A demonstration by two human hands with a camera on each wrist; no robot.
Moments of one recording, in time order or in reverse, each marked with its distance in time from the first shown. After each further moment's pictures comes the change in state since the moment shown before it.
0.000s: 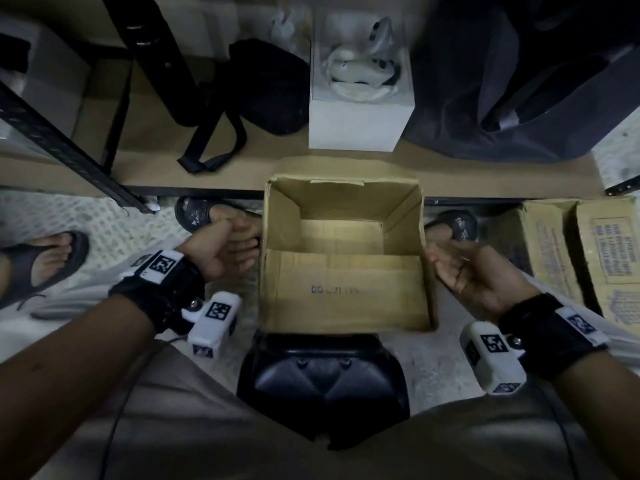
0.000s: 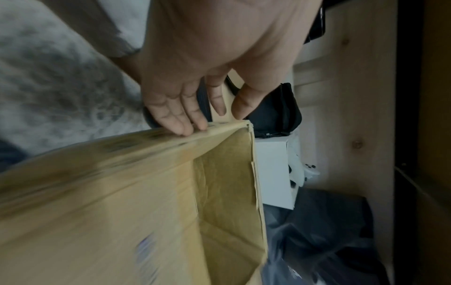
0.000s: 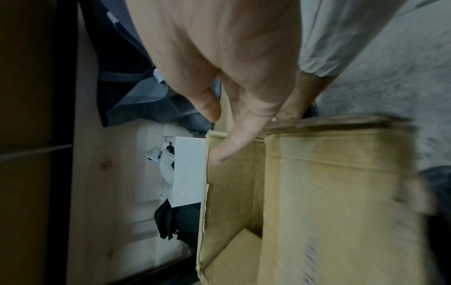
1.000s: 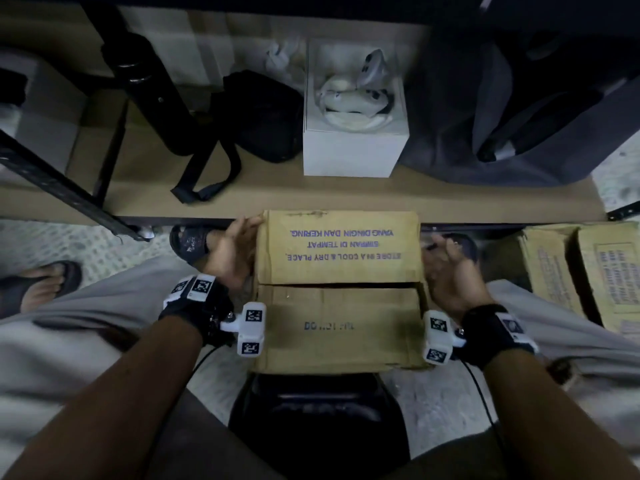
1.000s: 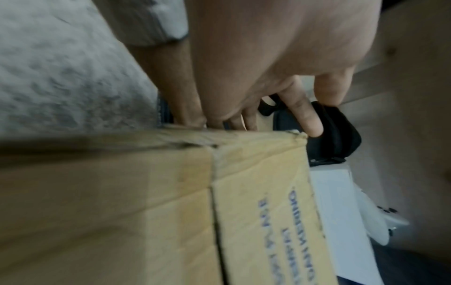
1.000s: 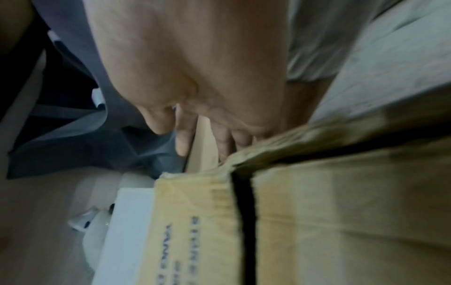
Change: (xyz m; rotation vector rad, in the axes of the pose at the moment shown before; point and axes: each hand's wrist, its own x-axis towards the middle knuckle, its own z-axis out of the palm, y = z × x) left_hand 0.072 0.009 0.025 -0.280 -0.211 0.416; right_hand 0.096 0.002 -0.004 -0.108 0.008 -0.262
